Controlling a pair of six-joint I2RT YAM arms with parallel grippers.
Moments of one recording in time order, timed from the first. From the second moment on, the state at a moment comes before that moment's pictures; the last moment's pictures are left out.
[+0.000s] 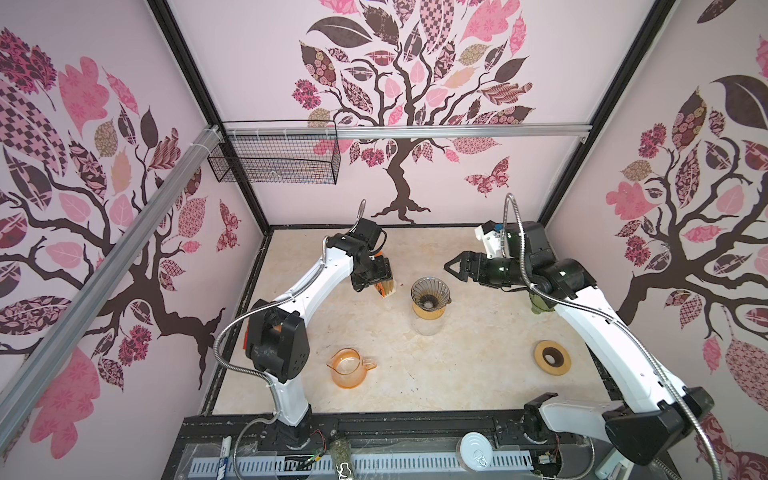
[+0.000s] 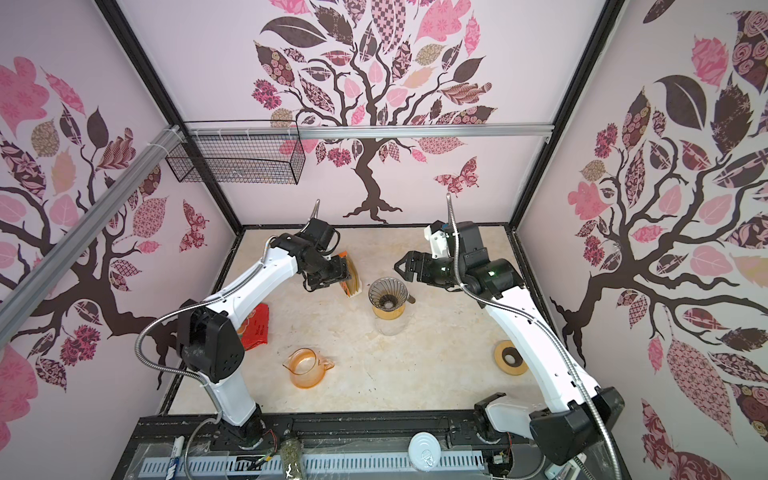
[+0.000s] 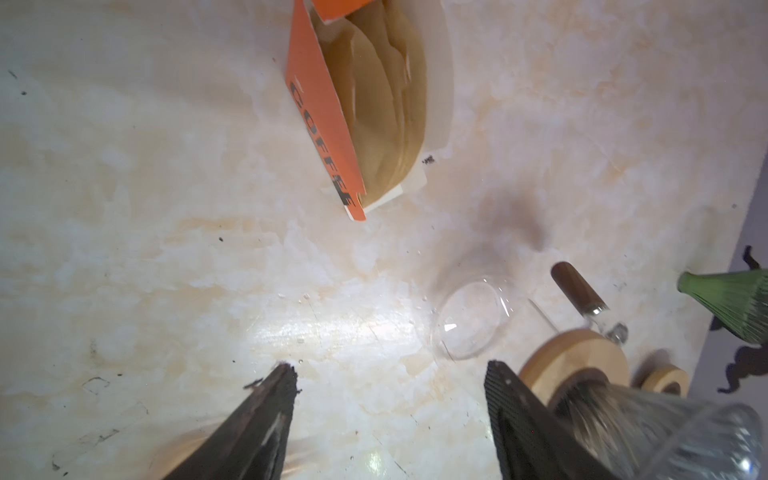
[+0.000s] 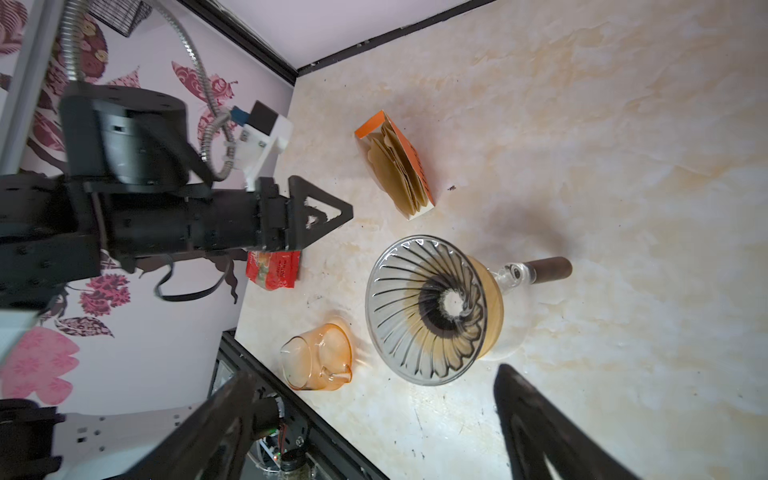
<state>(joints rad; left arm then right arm) -0.44 1.84 1.67 -1.01 0.10 -0.61 0.39 1.23 1.39 -0.83 -0.40 0.54</state>
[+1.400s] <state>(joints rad) -0.38 2.10 1.85 -1.04 -0.17 -0.57 0.39 1.04 1.31 -1.03 -0.42 0.50</state>
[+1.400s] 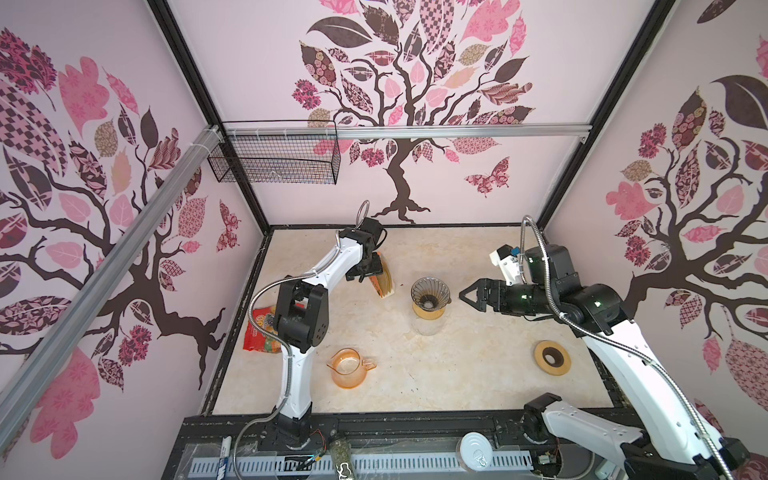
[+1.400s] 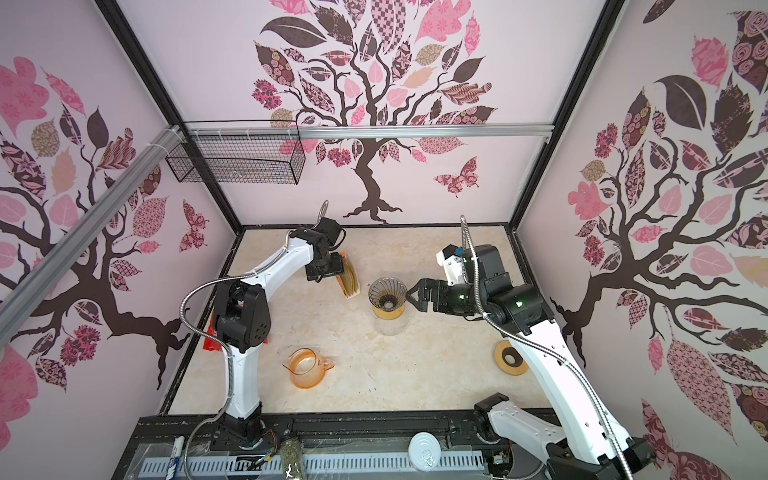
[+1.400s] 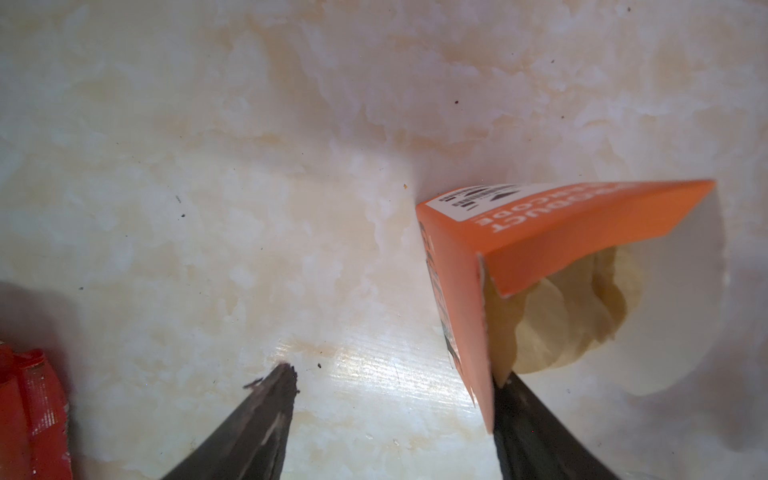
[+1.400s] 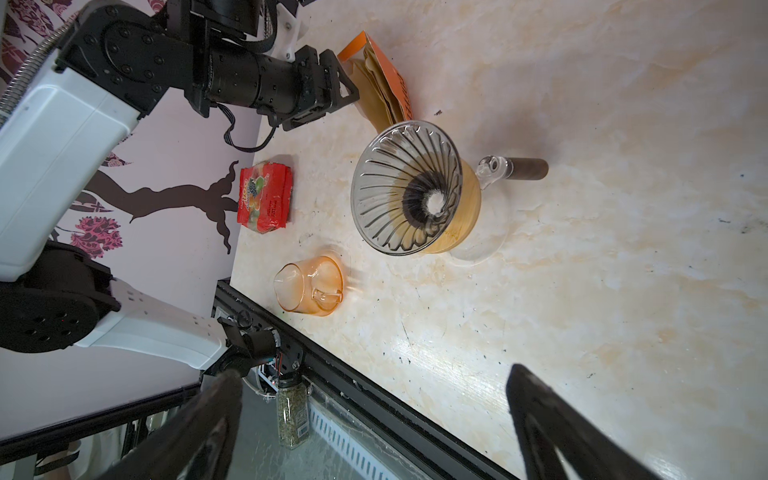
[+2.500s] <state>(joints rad) -0.40 1.93 1.82 -1.03 0.02 -0.48 0.39 1.03 1.28 -1.00 -0.42 0.50</state>
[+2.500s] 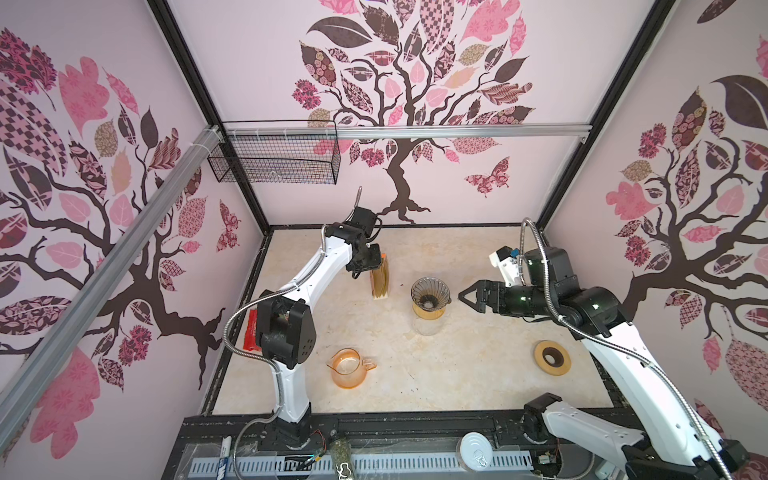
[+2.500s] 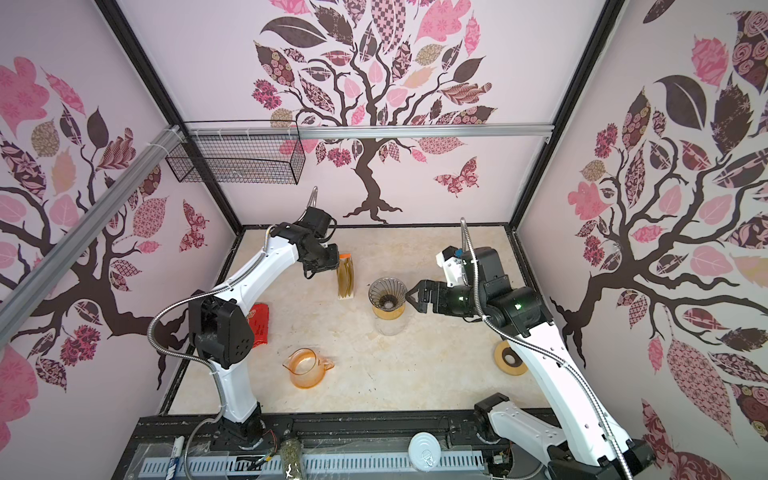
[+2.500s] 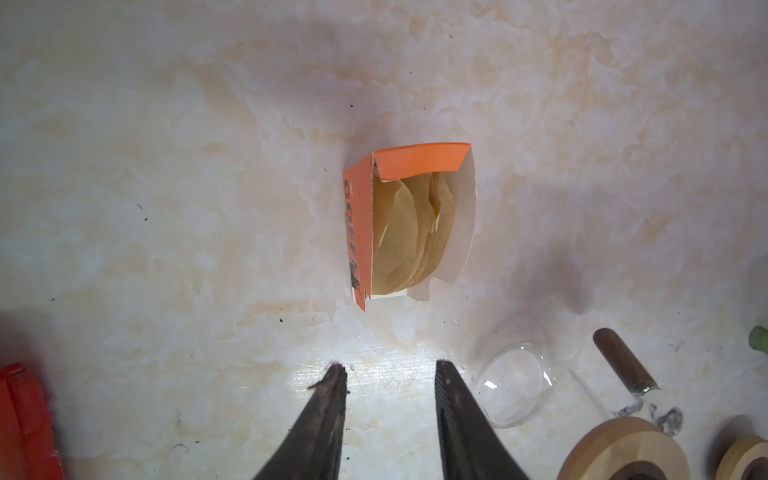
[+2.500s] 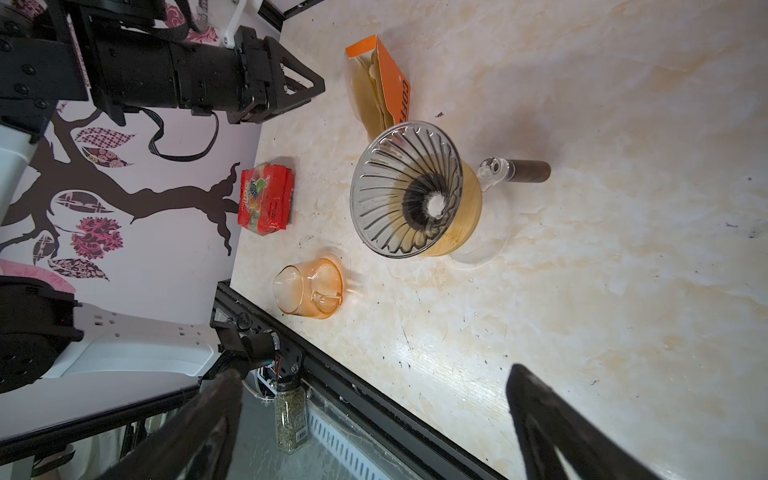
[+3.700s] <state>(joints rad) -0.41 2.23 2.09 -1.09 -0.09 -0.42 0.39 1.04 1.26 -1.00 -0.42 0.51</state>
